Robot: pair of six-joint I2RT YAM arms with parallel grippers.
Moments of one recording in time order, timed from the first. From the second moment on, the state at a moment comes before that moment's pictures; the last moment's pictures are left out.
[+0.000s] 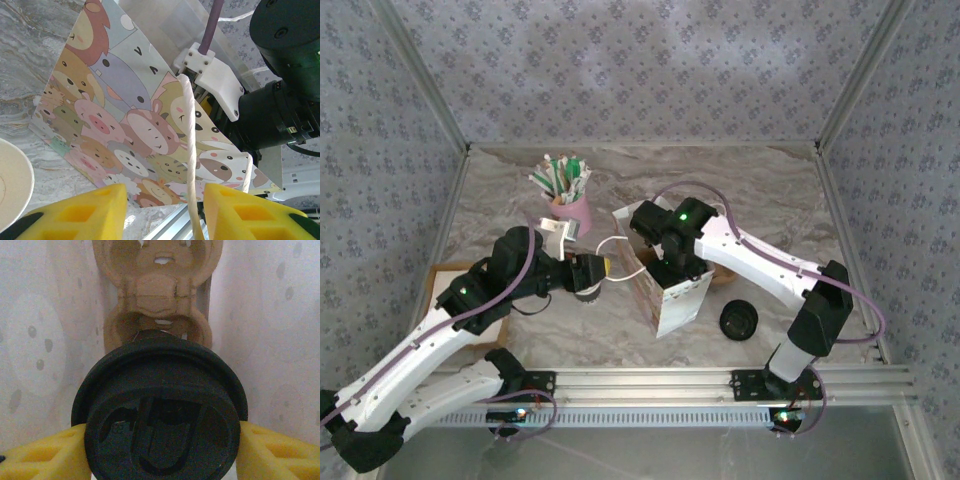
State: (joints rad) left arm -0.78 0.79 0.93 -0.61 0.23 -0.71; right arm 0.91 1.64 1.57 -1.42 0.01 0.40
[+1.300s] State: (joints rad) left arm -0.78 0.79 0.93 -0.61 0.23 -0.71; right arm 0.91 1.64 1.57 -1.42 0.01 0.40
